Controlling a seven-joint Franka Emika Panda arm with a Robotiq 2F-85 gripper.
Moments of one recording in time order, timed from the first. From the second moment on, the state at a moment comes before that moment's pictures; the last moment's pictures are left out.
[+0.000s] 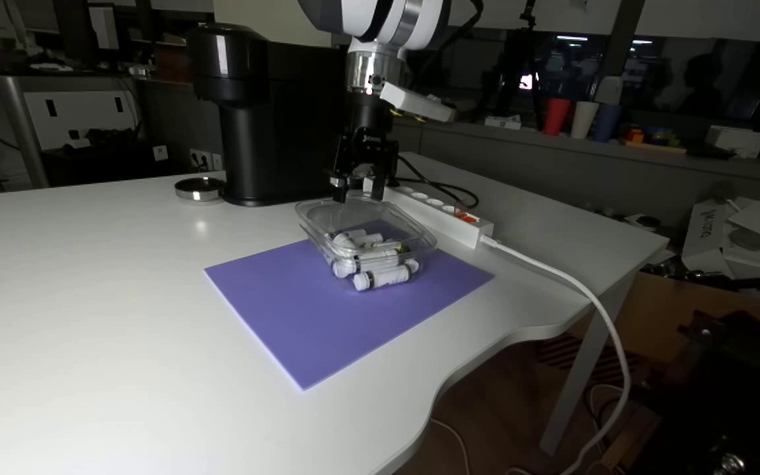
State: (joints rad) arm -0.28 0.68 0.06 -1.77 0.14 2.32 -0.58
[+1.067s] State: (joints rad) arm -0.30 0.60 0.12 -1.78 0.22 2.09 -0.73
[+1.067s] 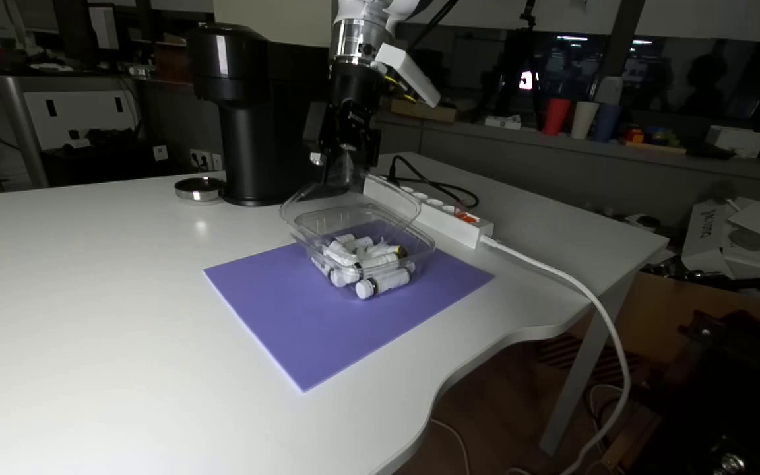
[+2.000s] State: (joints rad) arm -0.17 0.51 0.12 -1.86 0.22 1.99 -0.74
